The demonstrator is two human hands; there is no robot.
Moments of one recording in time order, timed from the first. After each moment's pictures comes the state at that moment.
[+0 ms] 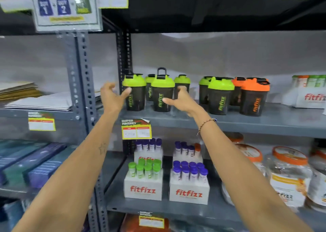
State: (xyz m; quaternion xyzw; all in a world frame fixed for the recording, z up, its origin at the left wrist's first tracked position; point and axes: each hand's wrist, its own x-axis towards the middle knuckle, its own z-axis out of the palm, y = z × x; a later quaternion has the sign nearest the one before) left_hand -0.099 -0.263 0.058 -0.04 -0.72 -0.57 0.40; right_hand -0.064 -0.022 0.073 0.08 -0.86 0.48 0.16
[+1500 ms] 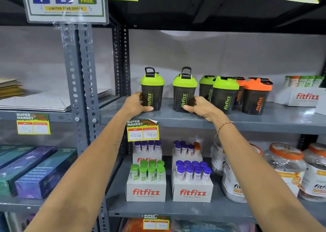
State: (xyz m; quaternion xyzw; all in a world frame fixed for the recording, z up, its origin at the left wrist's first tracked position) left_hand -0.134 -0.248 0.048 -0.20 -0.85 -0.47 0.13; right_hand -0.070 0.010 0.052 0.05 -0.84 0.52 0.15
